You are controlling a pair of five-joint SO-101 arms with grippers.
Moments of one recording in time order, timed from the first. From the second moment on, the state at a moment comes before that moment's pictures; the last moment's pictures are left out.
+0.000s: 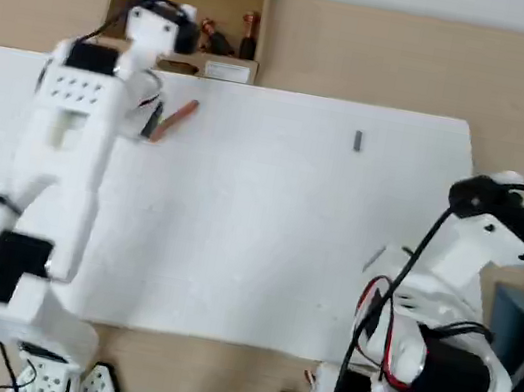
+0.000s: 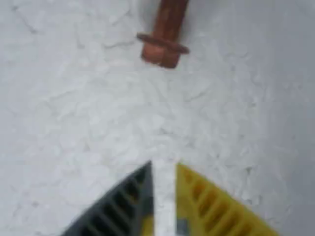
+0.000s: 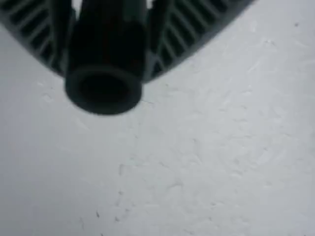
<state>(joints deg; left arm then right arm) 1.1 8.2 -6.6 80.9 -26.5 6.9 -67.6 35.6 96.0 -31.5</state>
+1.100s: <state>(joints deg) 0.7 54.6 -60.1 96.1 -35.5 6.9 -67.6 36.3 94.8 -31.5</state>
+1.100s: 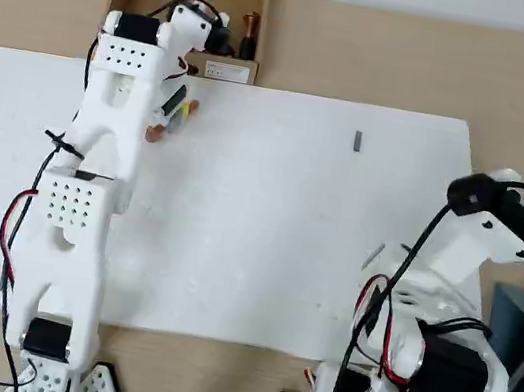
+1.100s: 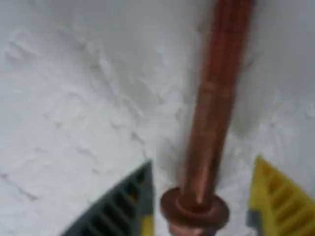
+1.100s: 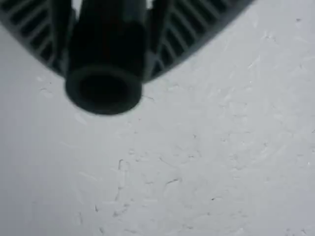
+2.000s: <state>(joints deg) 1.1 61.3 -65.6 99.5 -22.2 6.9 -67.6 36.3 94.8 -31.5</state>
